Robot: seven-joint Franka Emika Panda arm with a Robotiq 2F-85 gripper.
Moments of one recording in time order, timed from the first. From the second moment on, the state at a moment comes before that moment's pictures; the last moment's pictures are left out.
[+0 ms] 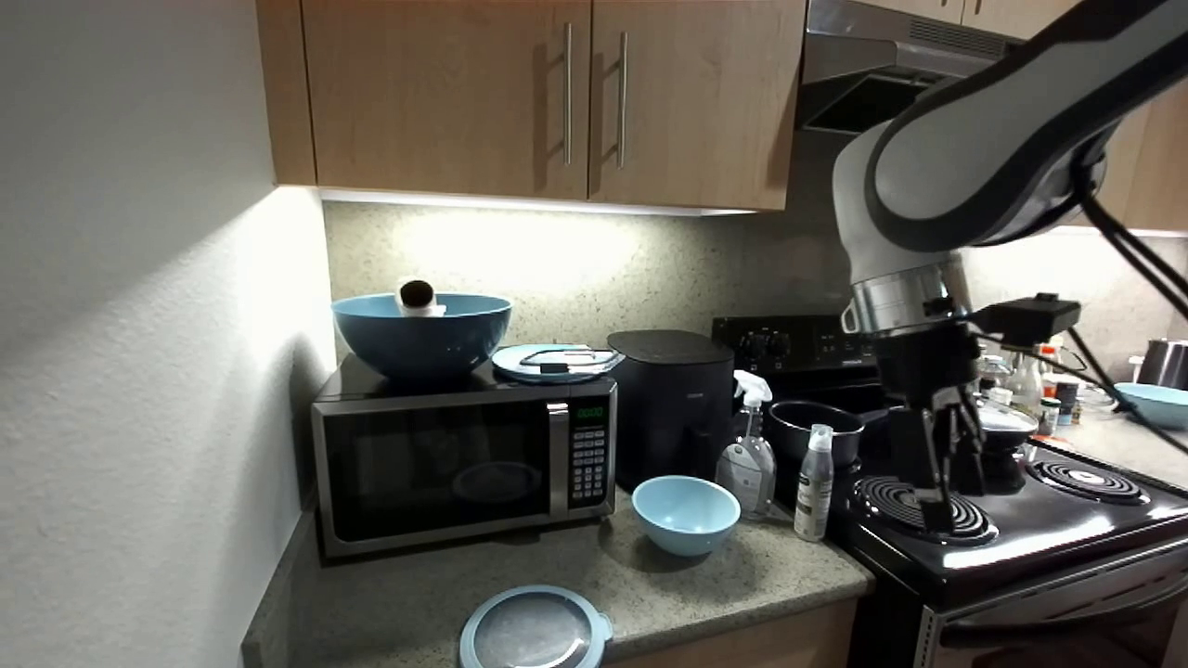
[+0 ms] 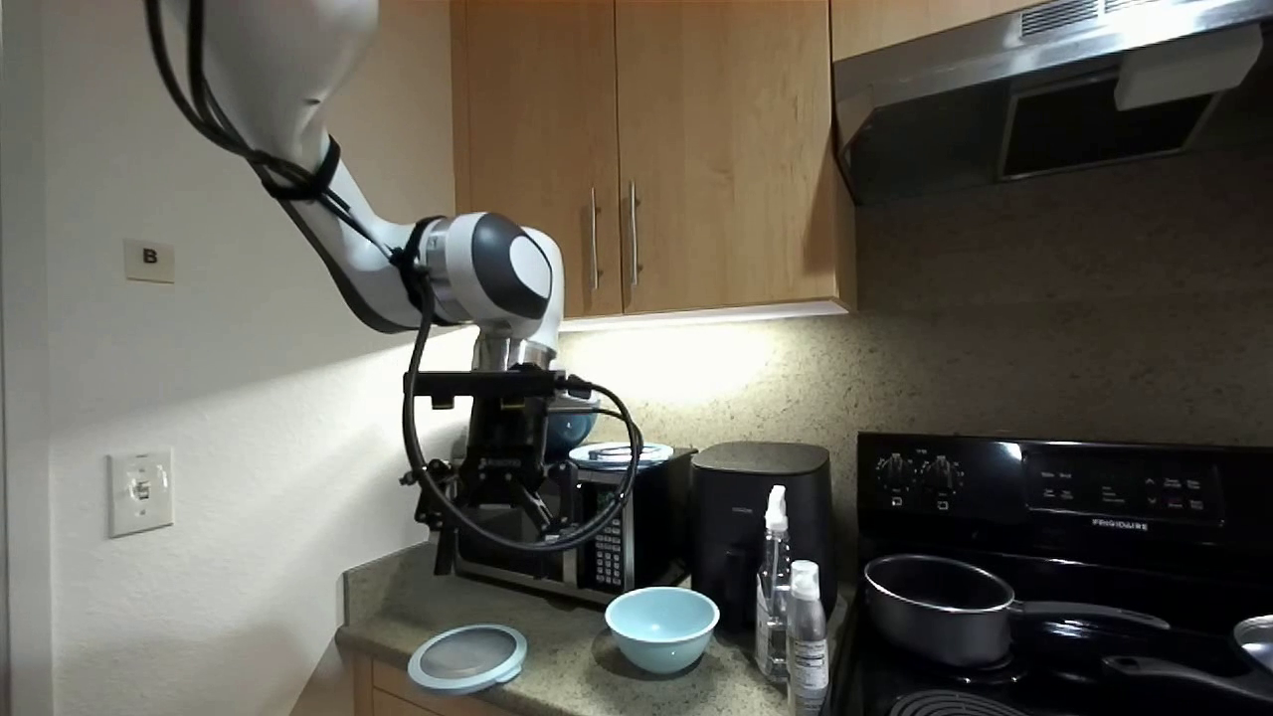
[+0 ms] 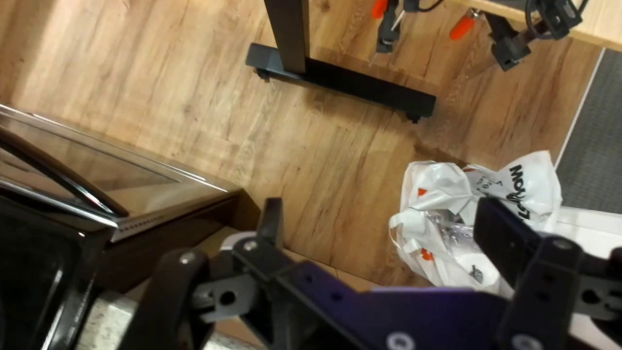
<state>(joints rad) 0.06 -0.14 0.02 -2.35 -0.06 1.88 -0.16</state>
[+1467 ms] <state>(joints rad) 0.09 0.39 0.18 -2.12 0.65 2.42 -0.25</state>
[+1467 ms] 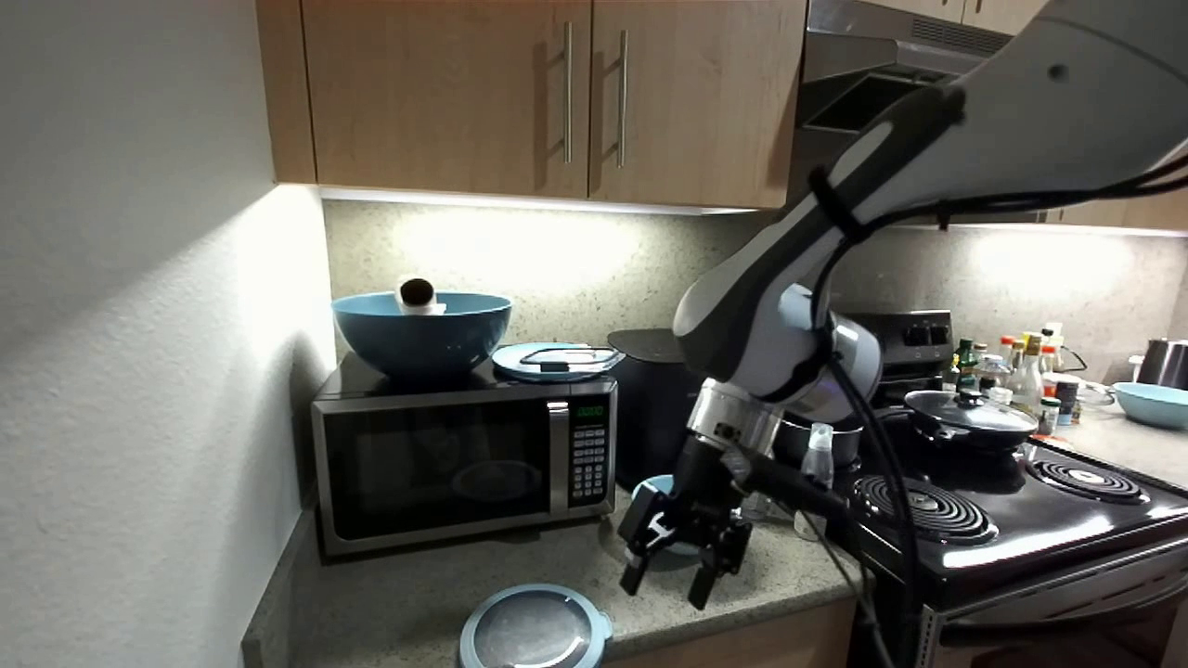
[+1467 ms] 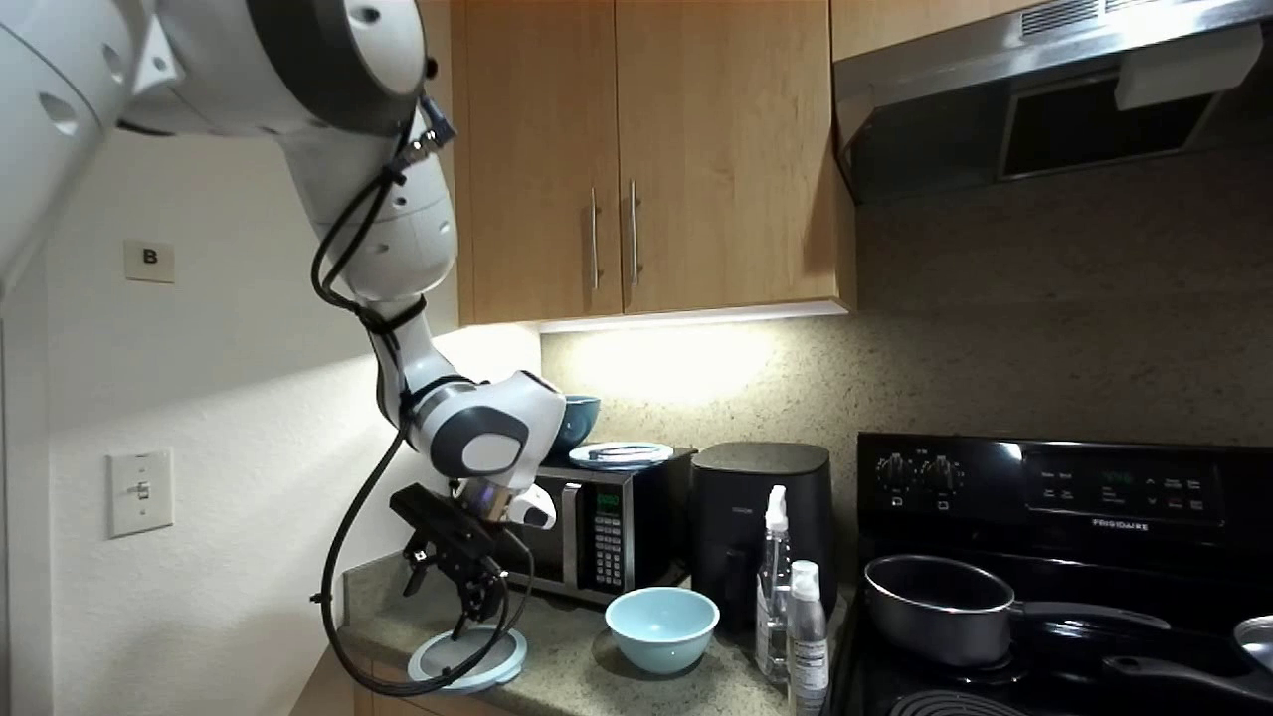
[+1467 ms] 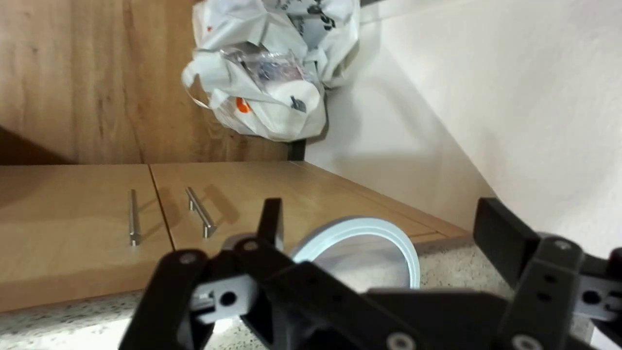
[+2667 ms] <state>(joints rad) -0.19 0.76 0.48 -2.01 1.39 2.58 -0.86</state>
